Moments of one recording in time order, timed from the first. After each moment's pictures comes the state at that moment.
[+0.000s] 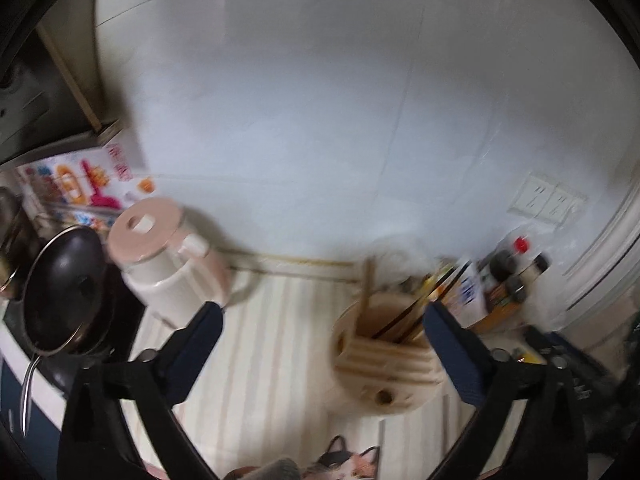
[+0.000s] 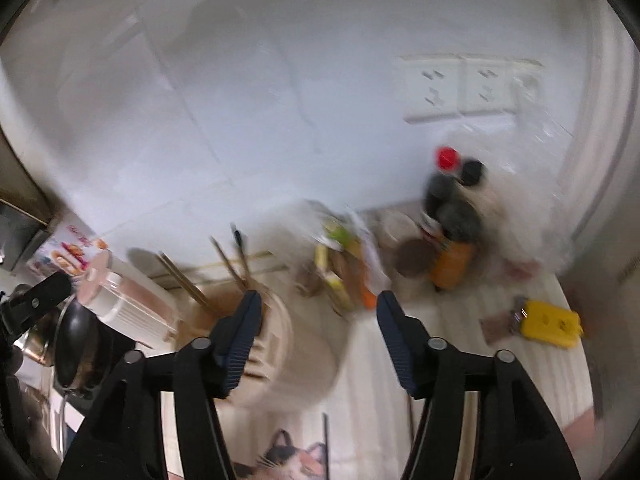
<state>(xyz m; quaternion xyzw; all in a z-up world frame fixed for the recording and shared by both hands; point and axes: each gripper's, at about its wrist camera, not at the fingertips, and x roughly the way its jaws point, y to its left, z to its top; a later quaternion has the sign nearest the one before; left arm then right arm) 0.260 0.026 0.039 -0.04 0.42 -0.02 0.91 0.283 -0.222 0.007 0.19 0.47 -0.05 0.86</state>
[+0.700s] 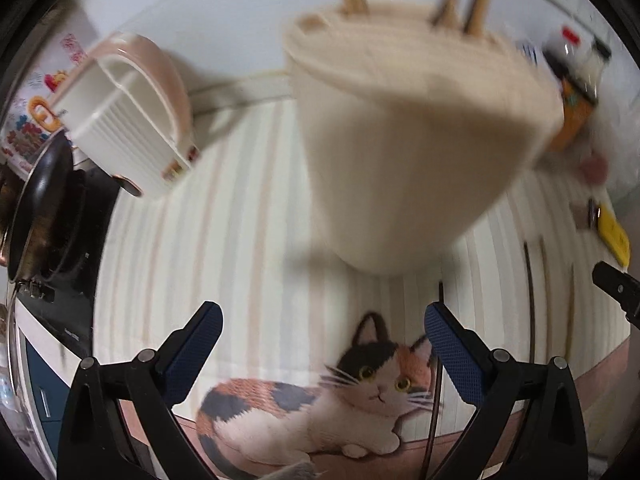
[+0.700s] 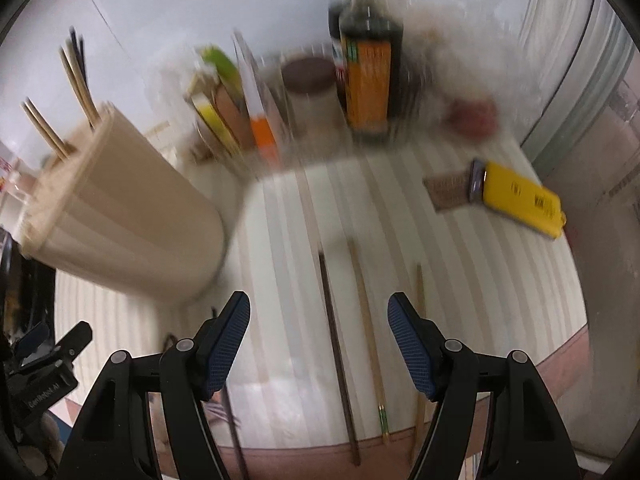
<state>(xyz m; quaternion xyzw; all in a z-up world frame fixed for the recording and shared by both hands) 0.206 -0.029 -0.154 0.06 0.59 -0.01 0.81 0.205 -0.252 -0.149 0.16 0.61 -0.10 0.77</state>
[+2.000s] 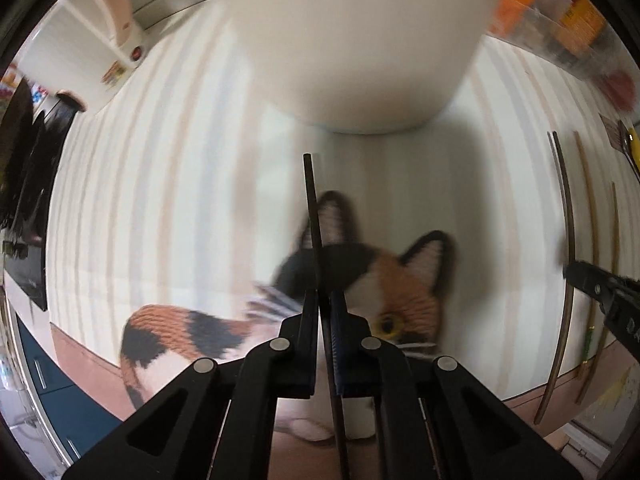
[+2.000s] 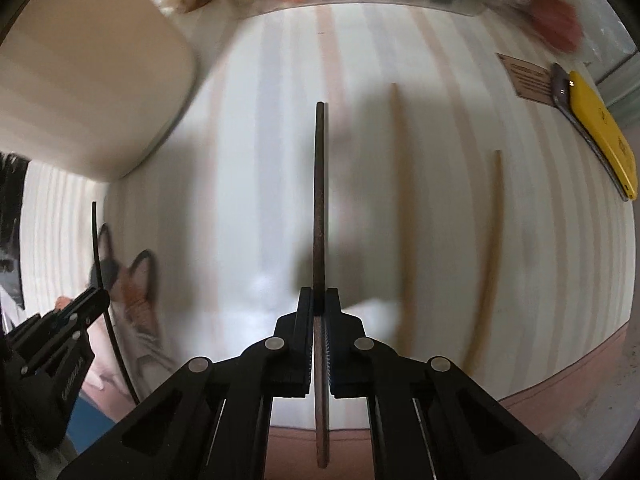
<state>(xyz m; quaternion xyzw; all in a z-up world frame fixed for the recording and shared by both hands) 0.156 -0.051 -0.247 0.06 0.67 0.00 0.74 0.182 -0.217 -0.272 0.13 0.72 -0.02 0.68</state>
